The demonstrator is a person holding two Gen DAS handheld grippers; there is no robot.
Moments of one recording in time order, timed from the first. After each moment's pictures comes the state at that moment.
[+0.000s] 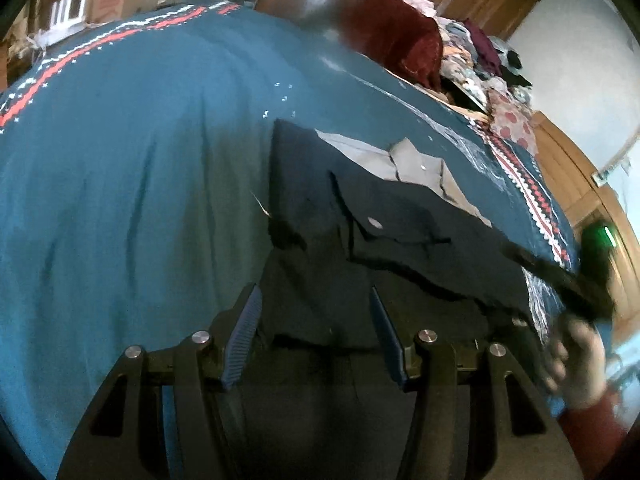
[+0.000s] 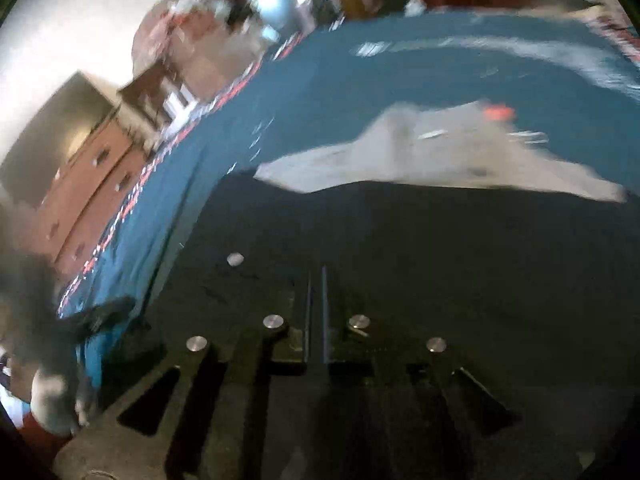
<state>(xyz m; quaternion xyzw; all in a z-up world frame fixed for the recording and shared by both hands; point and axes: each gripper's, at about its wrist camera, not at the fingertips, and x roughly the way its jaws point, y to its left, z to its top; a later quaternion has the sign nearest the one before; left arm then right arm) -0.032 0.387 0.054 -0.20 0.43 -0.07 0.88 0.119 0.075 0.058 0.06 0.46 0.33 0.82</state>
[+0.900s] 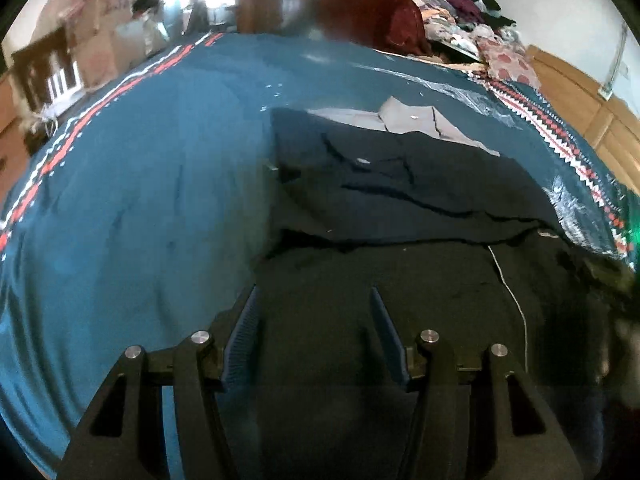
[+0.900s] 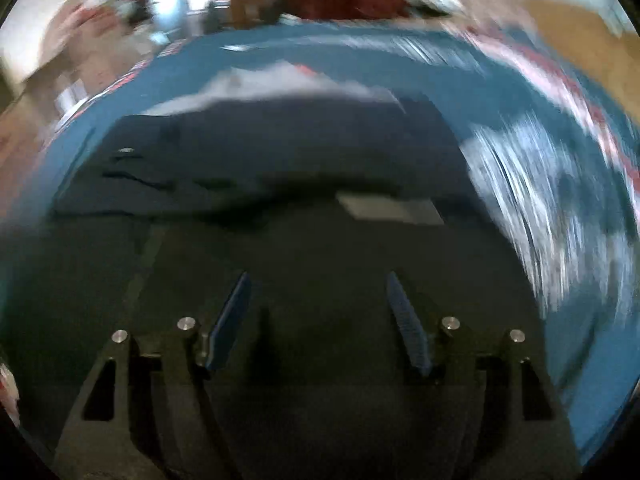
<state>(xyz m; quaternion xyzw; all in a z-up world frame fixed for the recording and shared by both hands) -0.097 0.331 0.053 -0.05 0.44 -0.02 0.90 -0.067 -0.055 0.044 0.01 0.44 0.05 0.90</state>
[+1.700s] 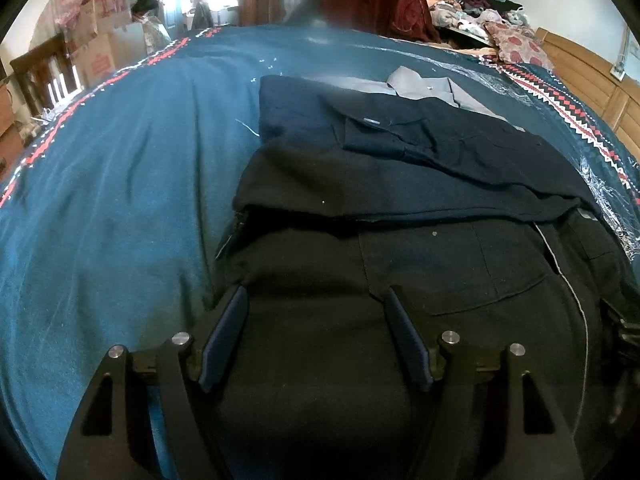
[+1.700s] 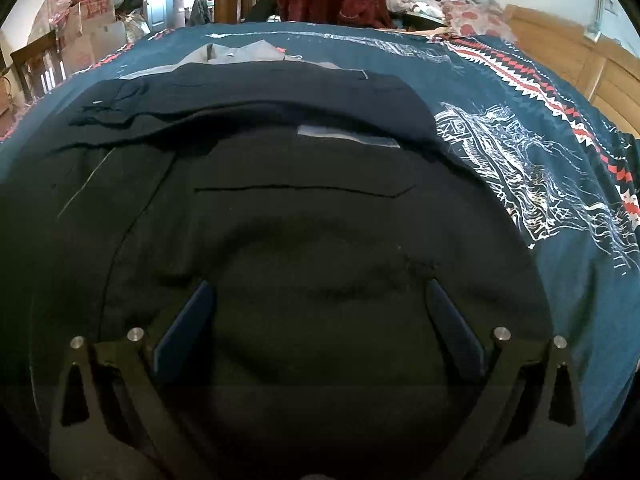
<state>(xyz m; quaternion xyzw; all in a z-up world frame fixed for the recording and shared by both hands) -0.076 0.319 -0.001 -0.03 0.43 -0.01 0.90 -0.090 -0.061 0.004 -0.06 0.41 0.02 0.91</state>
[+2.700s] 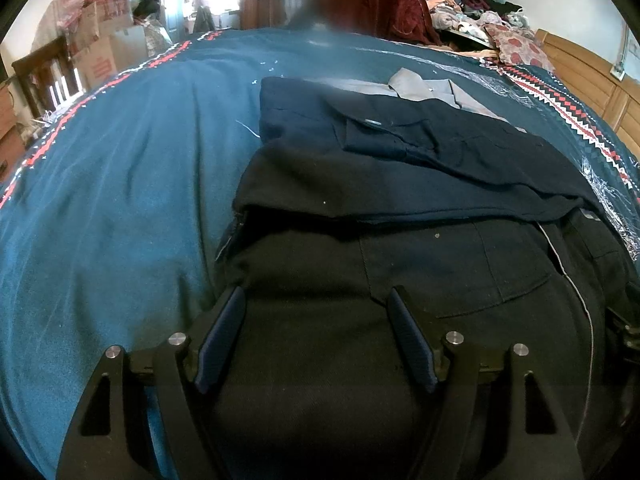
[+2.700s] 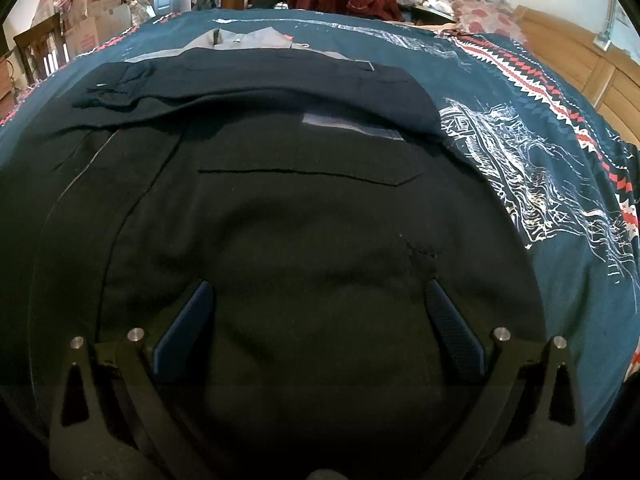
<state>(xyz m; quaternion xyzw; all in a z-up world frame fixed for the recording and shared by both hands) -0.075 0.321 -0.004 -0.03 0.43 0.00 0.90 -0.089 -0.056 0.003 -0.08 0.43 0.03 0.90</state>
